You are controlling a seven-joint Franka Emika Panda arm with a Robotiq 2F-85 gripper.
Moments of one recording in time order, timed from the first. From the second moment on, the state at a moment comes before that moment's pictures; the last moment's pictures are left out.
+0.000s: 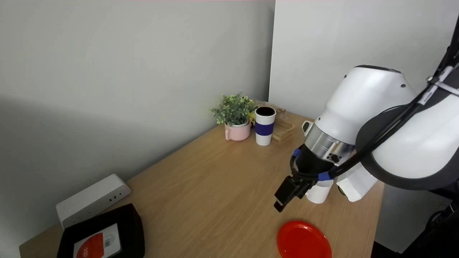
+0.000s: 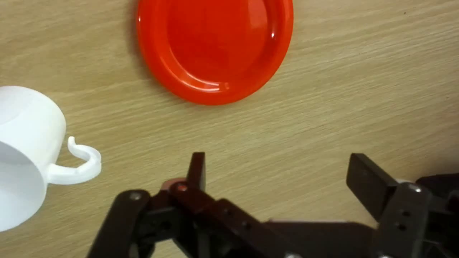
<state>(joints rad) 0.12 0.46 0.23 -2.25 0.44 2.98 0.09</state>
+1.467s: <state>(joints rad) 0.32 0.38 -0.15 -2.28 0.16 2.91 0.52</state>
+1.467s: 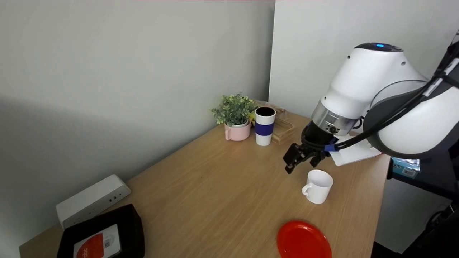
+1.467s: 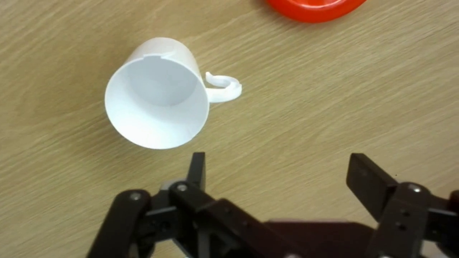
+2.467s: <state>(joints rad) 0.24 0.37 -0.06 -2.34 0.28 2.91 0.63</state>
